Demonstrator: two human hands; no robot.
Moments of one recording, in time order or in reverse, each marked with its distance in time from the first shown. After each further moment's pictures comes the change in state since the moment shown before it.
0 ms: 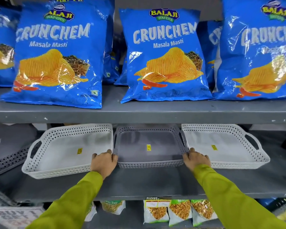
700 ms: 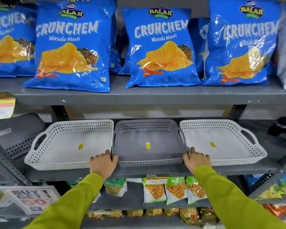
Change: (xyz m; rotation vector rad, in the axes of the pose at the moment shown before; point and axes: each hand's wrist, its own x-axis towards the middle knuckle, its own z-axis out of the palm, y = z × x) left_hand -0.083 -0.006 -0.016 0.024 -0.043 -0.068; right_hand -0.088 0.019 -0.002 -0.055 0.038 -0.011
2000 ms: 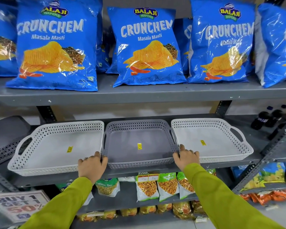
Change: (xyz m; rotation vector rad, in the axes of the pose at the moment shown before) left_hand -0.006 -0.009 0.007 -0.030 0.056 0.035; right_hand -0.018 -0.003 -0.008 0.022 -0.033 0.005
